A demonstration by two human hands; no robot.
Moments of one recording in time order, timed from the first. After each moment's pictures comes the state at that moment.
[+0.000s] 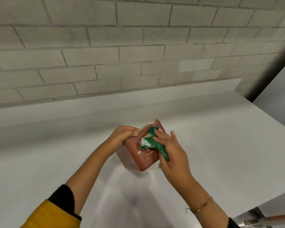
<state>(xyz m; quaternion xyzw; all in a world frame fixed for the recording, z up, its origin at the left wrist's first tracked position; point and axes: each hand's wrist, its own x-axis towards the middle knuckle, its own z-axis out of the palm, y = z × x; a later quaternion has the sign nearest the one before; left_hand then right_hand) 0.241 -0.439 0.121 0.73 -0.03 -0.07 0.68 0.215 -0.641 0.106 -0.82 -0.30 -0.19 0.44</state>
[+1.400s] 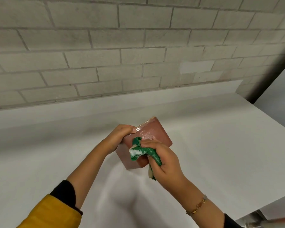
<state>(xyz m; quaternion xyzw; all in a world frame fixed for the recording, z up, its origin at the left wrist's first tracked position) 0.256 -0.426 0.114 0.73 -0.03 -0.08 0.68 0.200 -0.618 0.120 -0.78 -0.33 -0.12 0.51</state>
